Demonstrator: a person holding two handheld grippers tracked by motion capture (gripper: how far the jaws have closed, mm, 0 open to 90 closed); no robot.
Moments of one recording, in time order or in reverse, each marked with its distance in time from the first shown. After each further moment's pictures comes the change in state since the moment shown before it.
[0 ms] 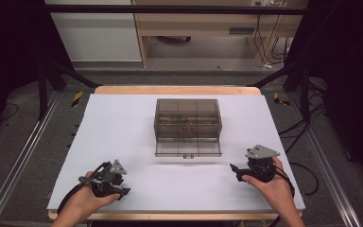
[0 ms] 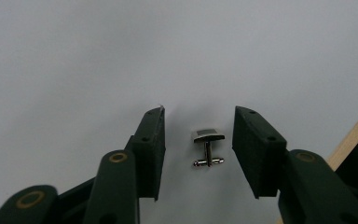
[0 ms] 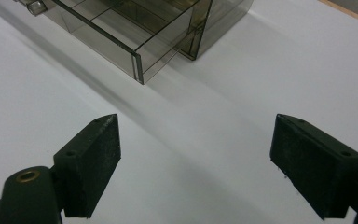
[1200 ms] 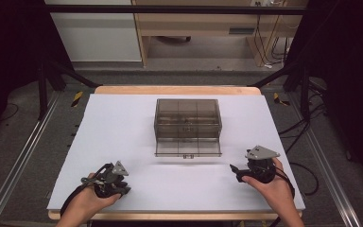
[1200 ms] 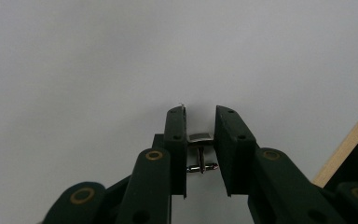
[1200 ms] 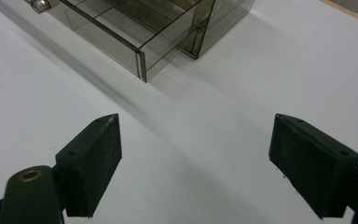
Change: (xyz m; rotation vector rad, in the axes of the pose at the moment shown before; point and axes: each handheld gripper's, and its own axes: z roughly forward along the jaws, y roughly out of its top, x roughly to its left) left arm -0.002 0.001 0.006 -0.008 -0.013 0.007; right arm 0.002 -0.001 -0.001 0.003 0.000 -0.009
